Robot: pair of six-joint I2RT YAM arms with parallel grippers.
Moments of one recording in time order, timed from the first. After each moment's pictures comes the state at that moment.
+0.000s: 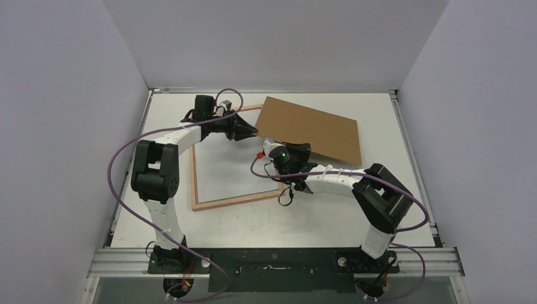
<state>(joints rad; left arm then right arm) -0.20 1.95 1.34 -0.10 0.97 -1.20 0.85 1.74 0.96 0.10 0.92 -0.84</state>
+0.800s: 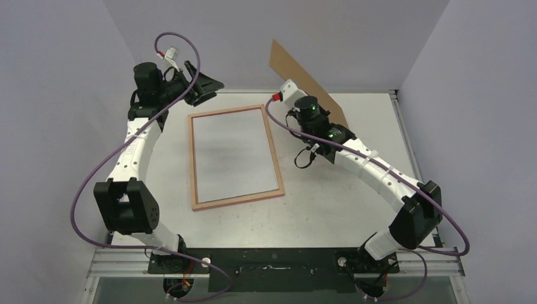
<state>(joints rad) -0.01 1.64 1.51 -0.09 0.91 -0.89 0.70 1.53 1.31 -0.22 0.69 -0.63</state>
